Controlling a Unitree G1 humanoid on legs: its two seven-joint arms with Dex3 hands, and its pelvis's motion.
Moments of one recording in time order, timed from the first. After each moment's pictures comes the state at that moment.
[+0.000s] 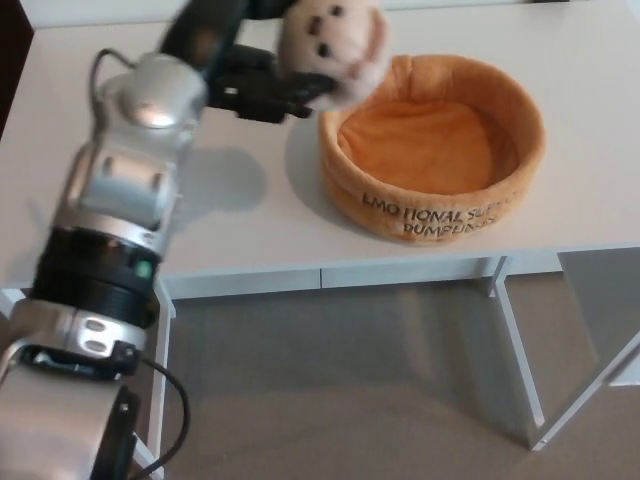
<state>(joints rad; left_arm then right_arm) -0.87 0.22 -0.12 0.47 0.15 0.32 -0.24 0.39 -0.36 -0.19 0.85 0.06 -0.49 0.29</state>
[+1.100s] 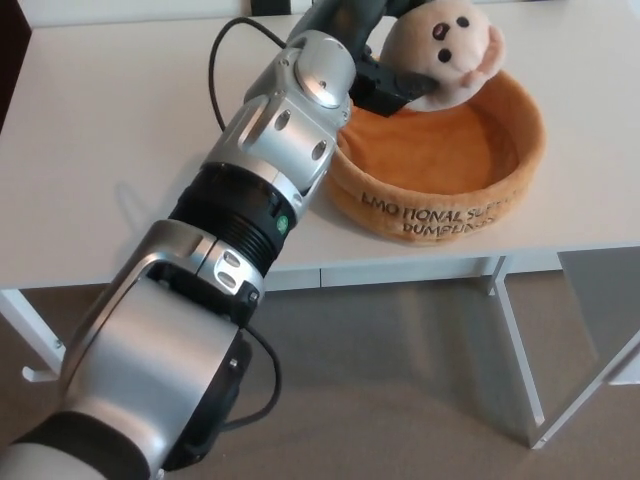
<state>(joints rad) -1.14 0.01 -0.25 0.88 0.28 0.33 0.00 0.39 -0.37 -0.17 0.74 0.05 -0.45 0.29</state>
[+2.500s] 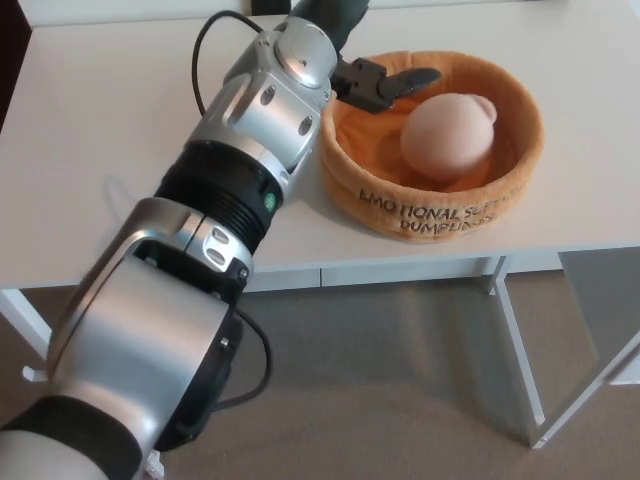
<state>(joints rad) -1.19 0.05 -0.23 0.91 0.27 0.39 -0.11 0.39 -0.37 -0.17 0.69 0.05 -0.43 0.30</state>
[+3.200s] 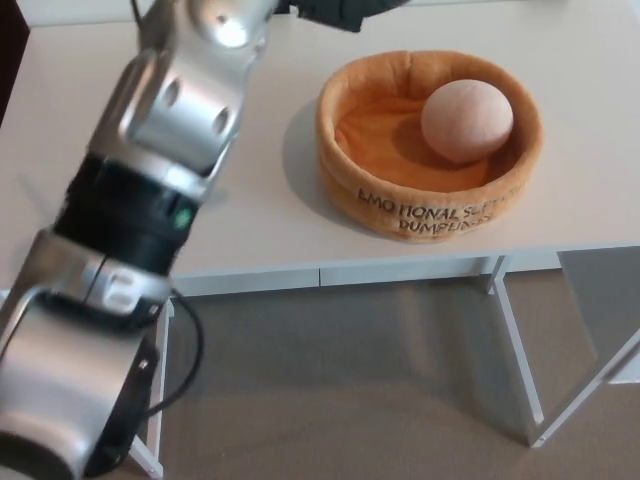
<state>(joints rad) -0.99 0.23 -0.22 0.27 0.27 0.39 -0.20 0.39 -0.37 -0.17 0.71 0.05 -0.43 0.30</state>
